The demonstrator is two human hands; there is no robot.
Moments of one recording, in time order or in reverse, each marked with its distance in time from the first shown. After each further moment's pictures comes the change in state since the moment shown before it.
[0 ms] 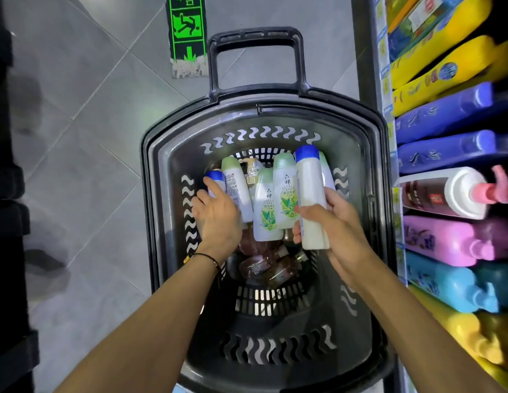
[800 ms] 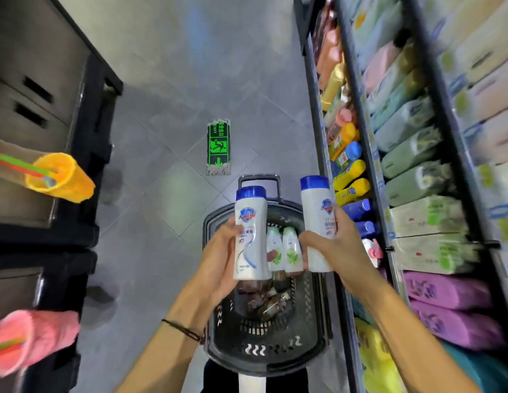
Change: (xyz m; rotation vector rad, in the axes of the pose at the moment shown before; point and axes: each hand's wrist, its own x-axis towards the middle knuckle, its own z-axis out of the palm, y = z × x) left_hand -0.206 -0.021 -0.356 -2.082 -0.646 0.064; right_hand -0.211 -0.254 0.049 -0.366 0.078 -0.283
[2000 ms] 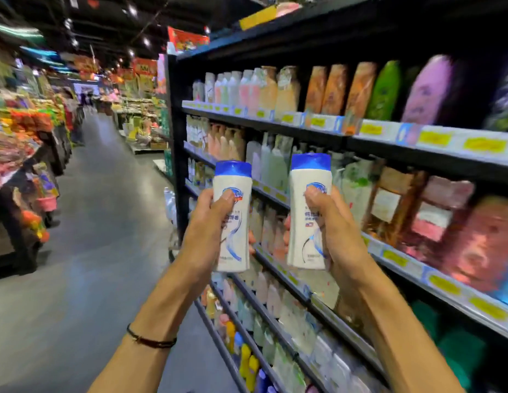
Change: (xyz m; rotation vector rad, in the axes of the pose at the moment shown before) left_hand -0.425 0.217 0.427 0.597 -0.689 0.821; right_hand -0.452 -0.441 -0.118 0.326 0.485 -0.890
